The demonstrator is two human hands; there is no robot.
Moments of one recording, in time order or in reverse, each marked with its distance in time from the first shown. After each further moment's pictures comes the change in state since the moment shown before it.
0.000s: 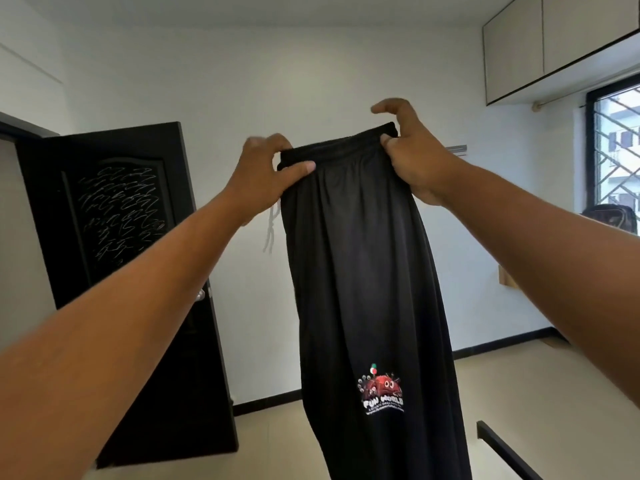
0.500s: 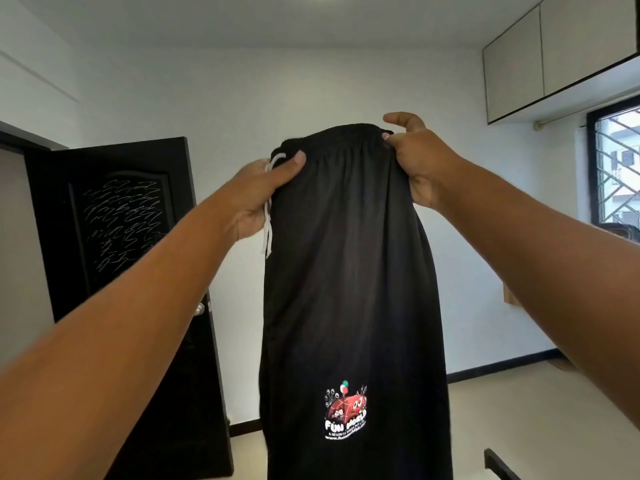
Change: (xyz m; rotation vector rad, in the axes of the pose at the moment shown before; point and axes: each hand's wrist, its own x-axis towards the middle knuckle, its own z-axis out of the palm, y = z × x) left_hand 0.004 0.010 -0.010 -0.919 -0.153 -0.417; right_hand 0.020 -0.020 0.003 0.507 0.069 0.190
